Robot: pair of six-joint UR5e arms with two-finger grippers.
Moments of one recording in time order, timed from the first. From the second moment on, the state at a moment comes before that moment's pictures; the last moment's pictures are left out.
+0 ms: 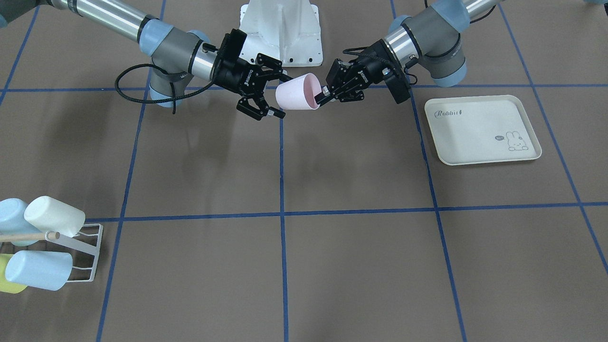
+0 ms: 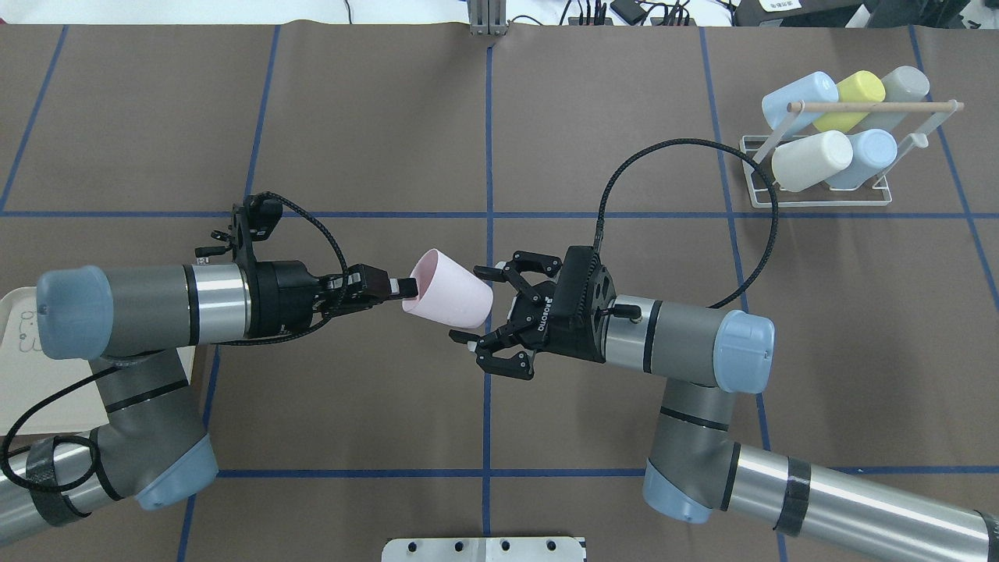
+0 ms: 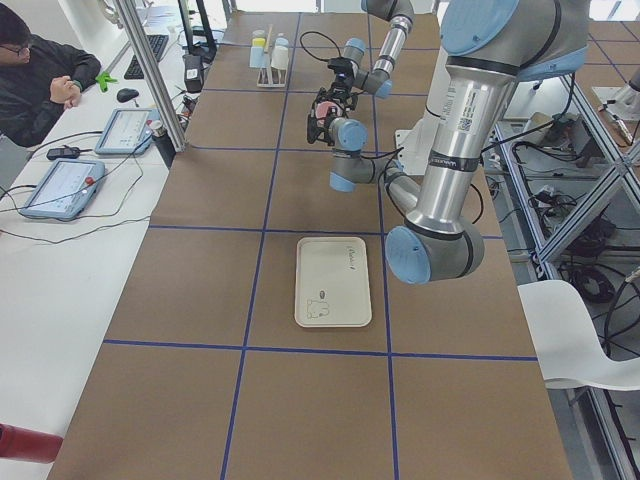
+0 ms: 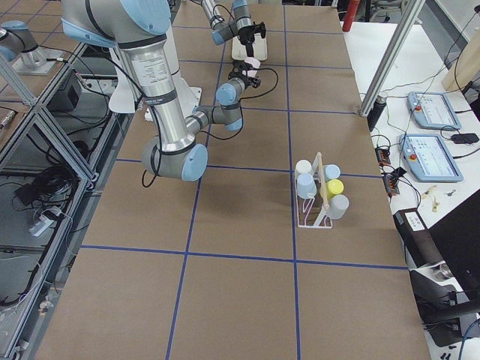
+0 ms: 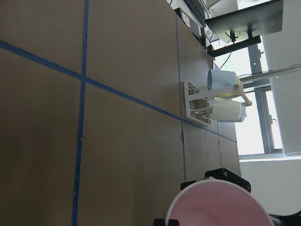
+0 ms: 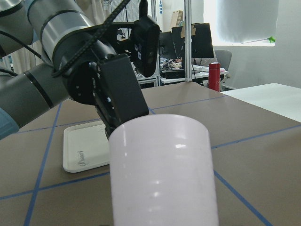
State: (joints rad) left arm -0.51 -1.88 -1.73 -2.91 -1.79 -1.65; right arm 0.39 -1.08 1.48 0.01 1.62 0.33
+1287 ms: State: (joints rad) left arm -0.52 -1.88 -1.74 -2.91 -1.79 -1.62; right arm 0.38 -1.09 1.48 0.04 1.63 0.32
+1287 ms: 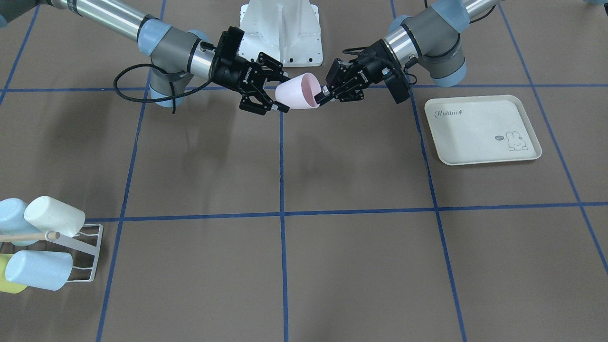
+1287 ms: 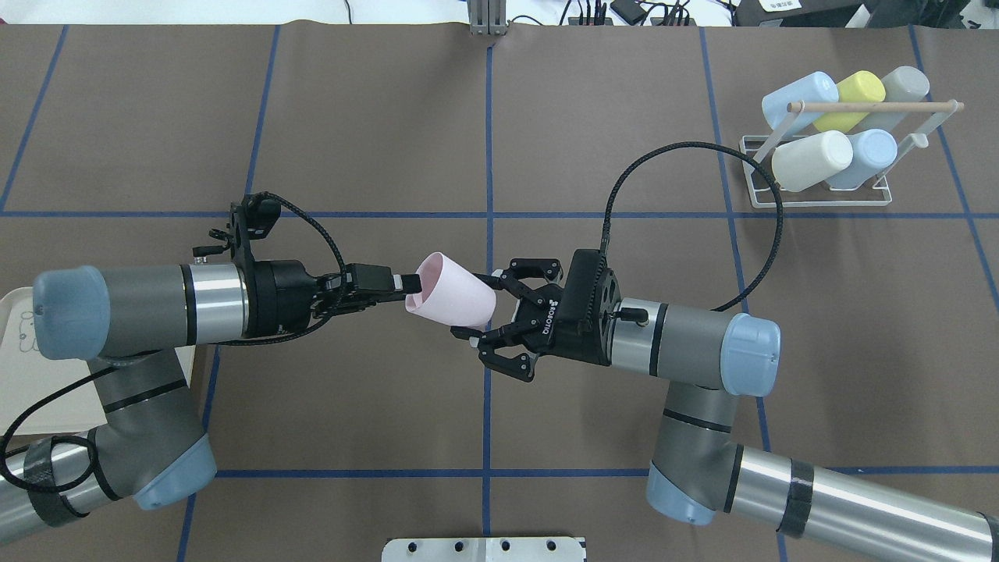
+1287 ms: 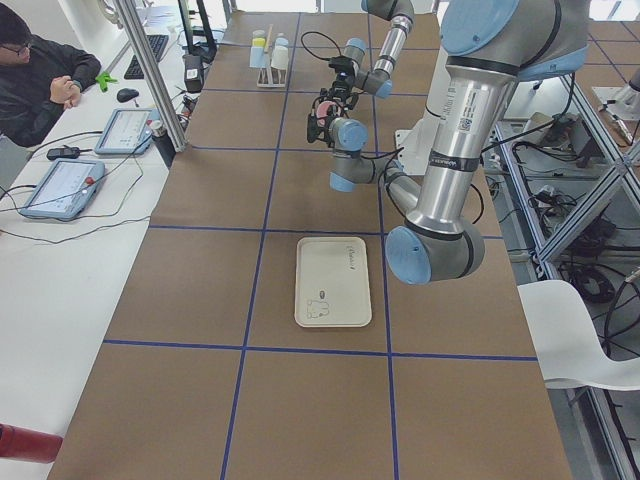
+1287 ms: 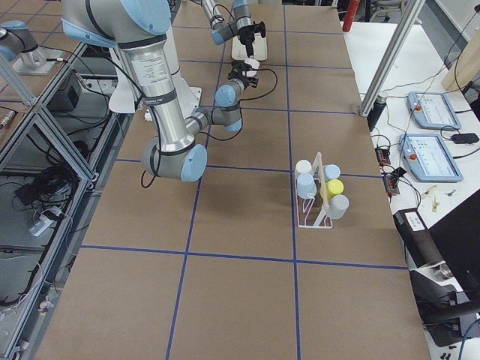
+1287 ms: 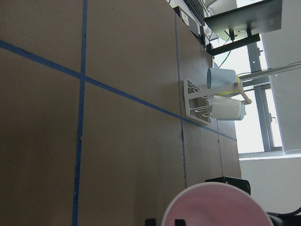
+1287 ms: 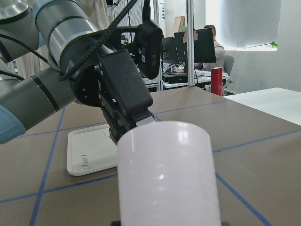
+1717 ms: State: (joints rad) left arm -0.57 -1.79 -1.75 -2.91 -1.80 -1.49; right arm 0.44 -1.12 1.48 -0.03 1.63 0.32
